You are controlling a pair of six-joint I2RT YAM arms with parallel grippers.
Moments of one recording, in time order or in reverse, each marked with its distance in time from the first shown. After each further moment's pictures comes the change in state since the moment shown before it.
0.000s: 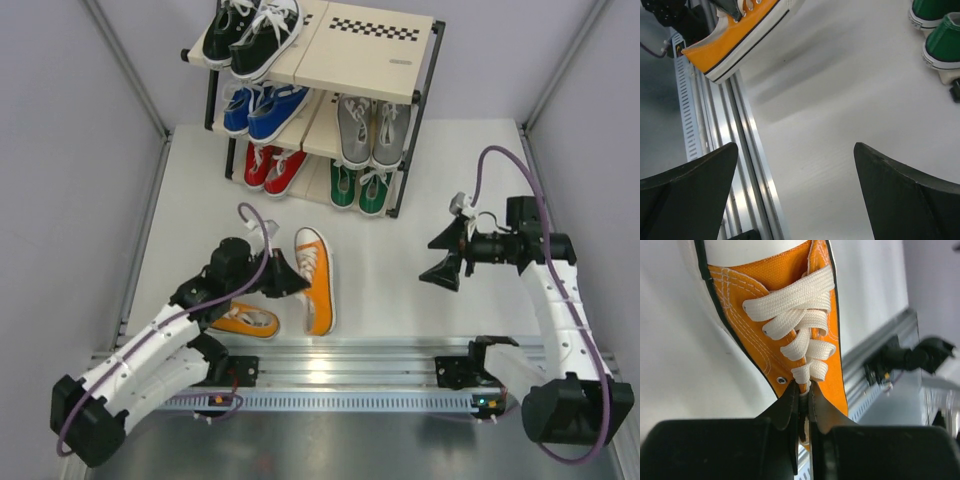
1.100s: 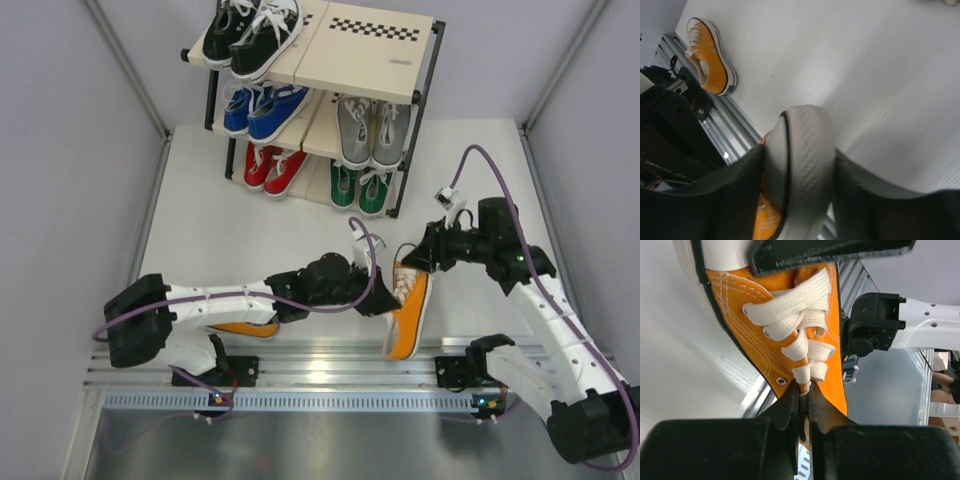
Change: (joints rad) left arm -0.705 0.641 0.265 0.606 -0.248 -0.019; right arm 0.344 -0.090 -0.101 0.387 0.483 0.901
